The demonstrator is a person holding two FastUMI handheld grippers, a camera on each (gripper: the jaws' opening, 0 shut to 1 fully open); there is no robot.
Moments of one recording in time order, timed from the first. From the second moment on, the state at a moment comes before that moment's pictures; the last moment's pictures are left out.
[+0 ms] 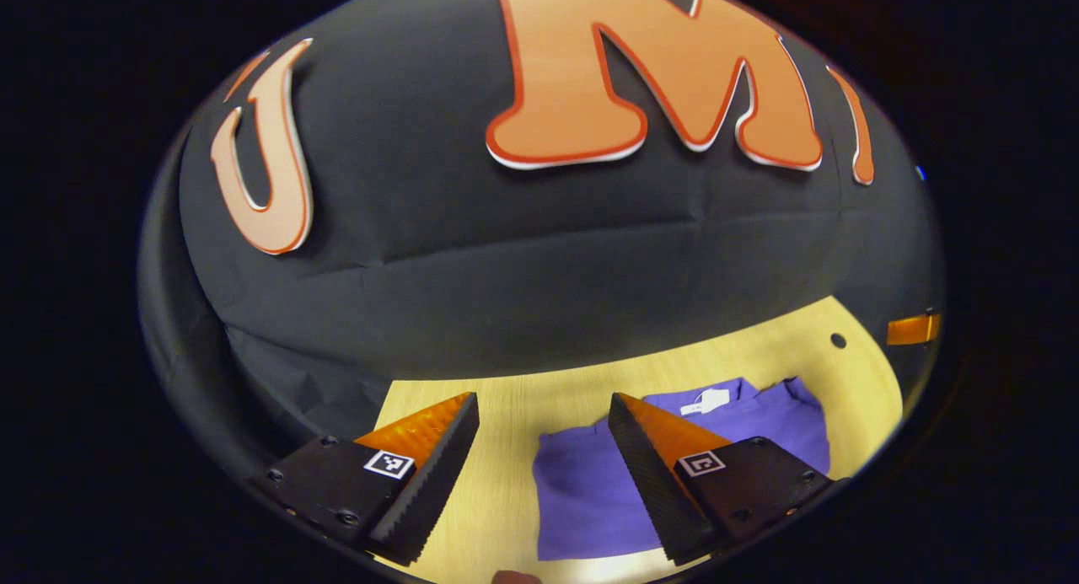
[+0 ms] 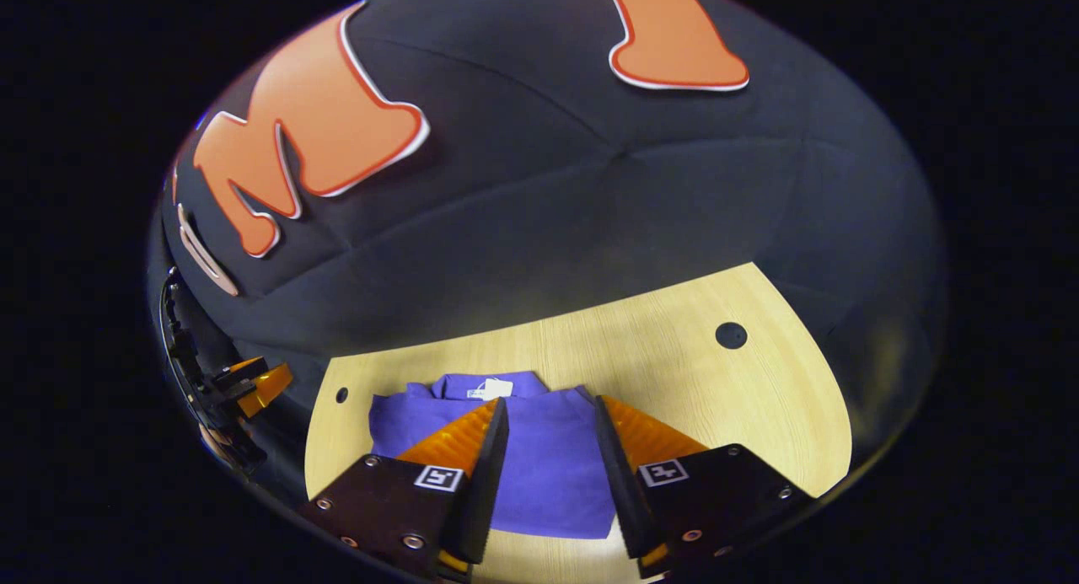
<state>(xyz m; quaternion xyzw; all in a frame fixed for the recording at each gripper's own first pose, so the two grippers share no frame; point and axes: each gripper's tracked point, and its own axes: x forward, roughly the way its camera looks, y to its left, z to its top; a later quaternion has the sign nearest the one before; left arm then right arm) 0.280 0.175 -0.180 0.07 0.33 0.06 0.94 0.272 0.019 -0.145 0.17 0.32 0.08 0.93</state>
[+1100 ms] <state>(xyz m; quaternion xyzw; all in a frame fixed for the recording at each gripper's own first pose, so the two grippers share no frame) 0.093 0.059 -0.023 0.04 0.04 0.00 1.00 0.102 0.013 -0.007 0.06 0.00 0.07 1.00</state>
